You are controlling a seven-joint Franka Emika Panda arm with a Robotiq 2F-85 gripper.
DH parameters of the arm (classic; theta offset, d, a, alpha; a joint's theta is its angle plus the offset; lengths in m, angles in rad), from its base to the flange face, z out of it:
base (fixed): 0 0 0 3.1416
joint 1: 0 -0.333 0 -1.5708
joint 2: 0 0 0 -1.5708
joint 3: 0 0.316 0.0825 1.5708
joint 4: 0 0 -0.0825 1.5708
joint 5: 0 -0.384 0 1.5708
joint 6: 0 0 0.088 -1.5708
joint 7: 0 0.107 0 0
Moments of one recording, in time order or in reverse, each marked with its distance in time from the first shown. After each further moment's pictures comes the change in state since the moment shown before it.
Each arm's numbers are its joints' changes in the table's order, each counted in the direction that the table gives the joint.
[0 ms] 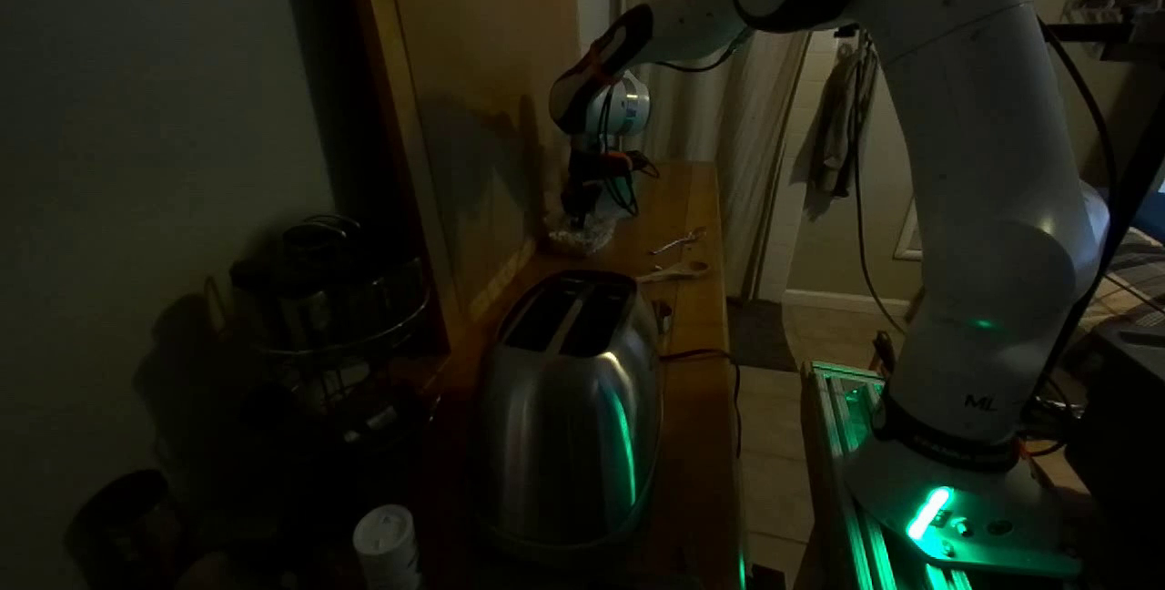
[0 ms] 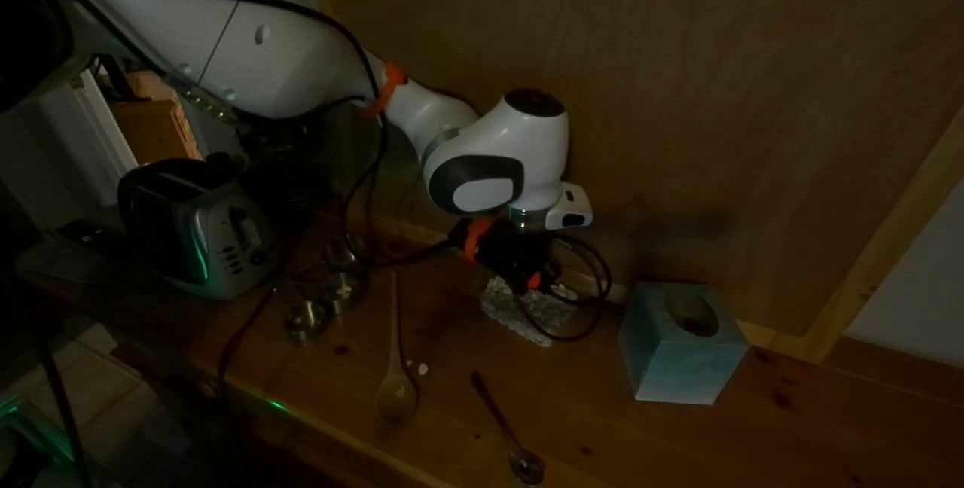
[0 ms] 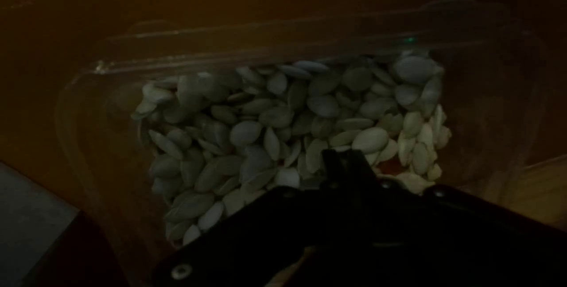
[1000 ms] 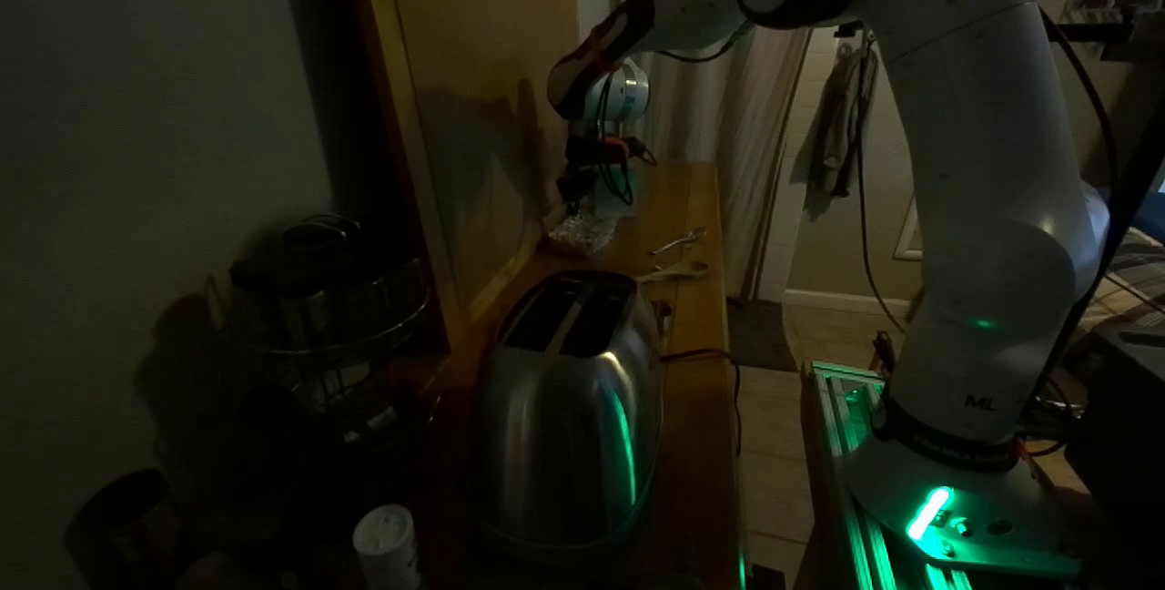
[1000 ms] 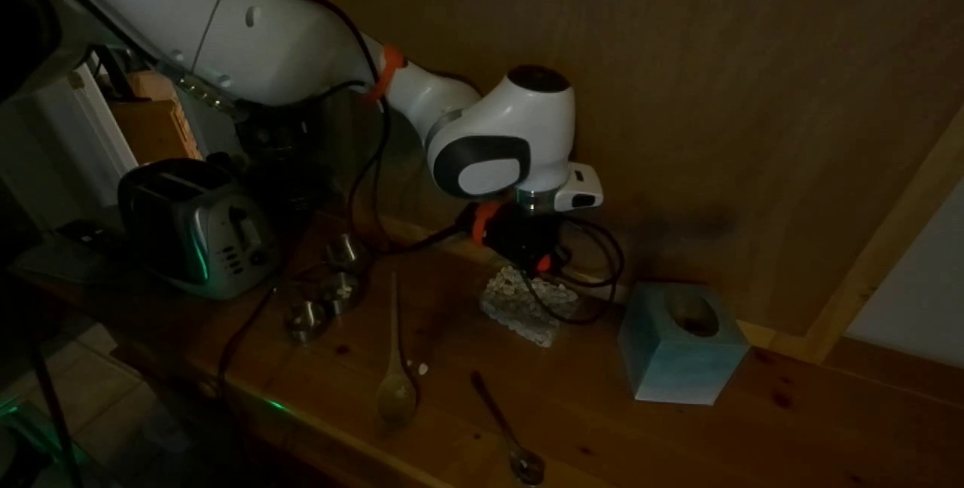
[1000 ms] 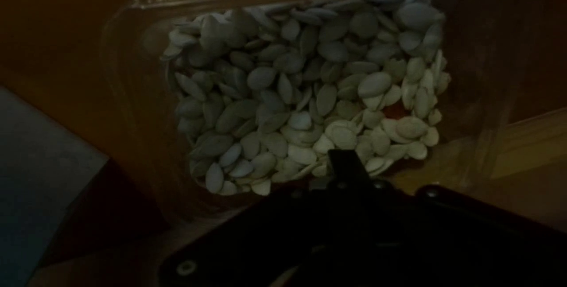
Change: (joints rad) arm -0.001 0.014 -0.004 0.041 0.001 -0.002 0.016
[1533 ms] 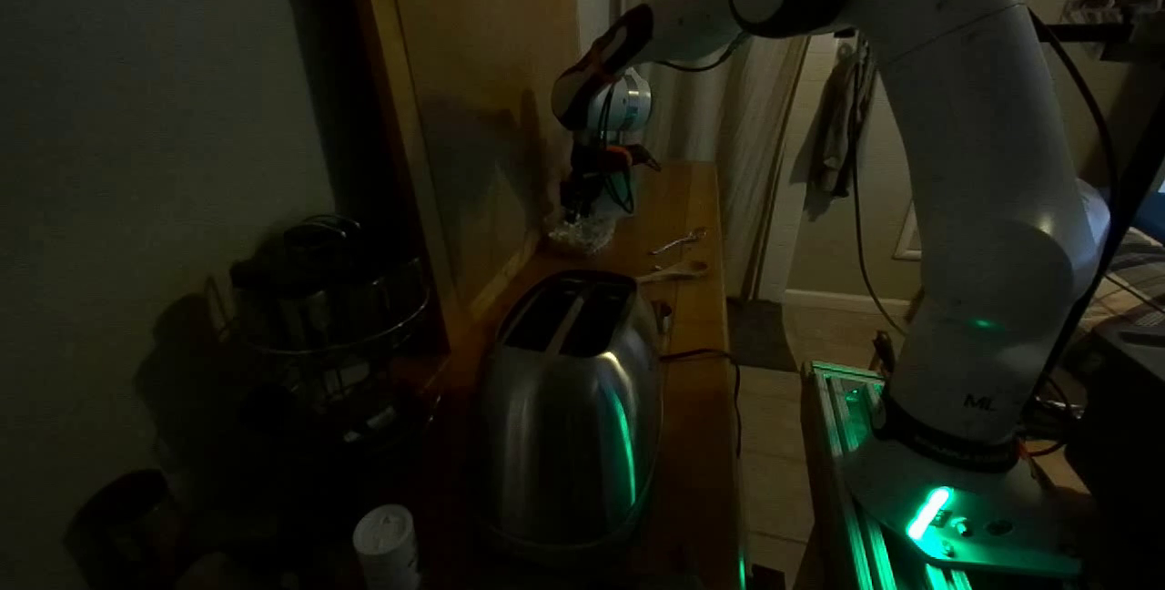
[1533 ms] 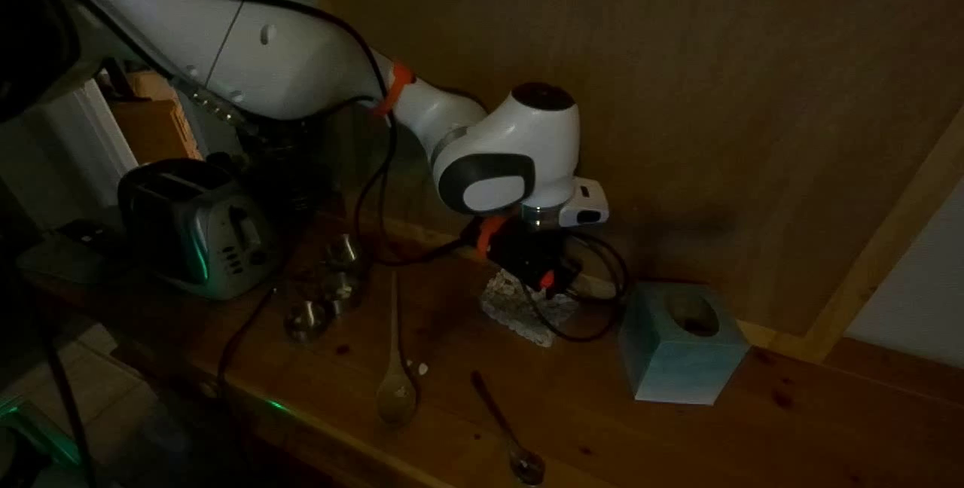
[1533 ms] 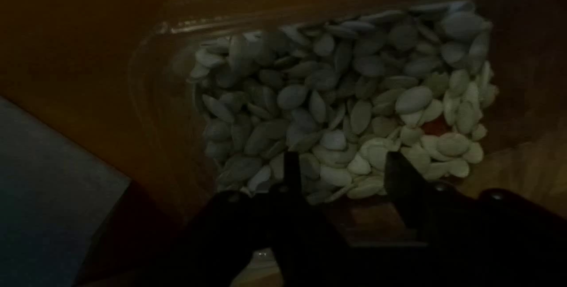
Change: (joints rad) arm 0.008 -0.034 -0.012 0.002 0.003 -0.034 0.018
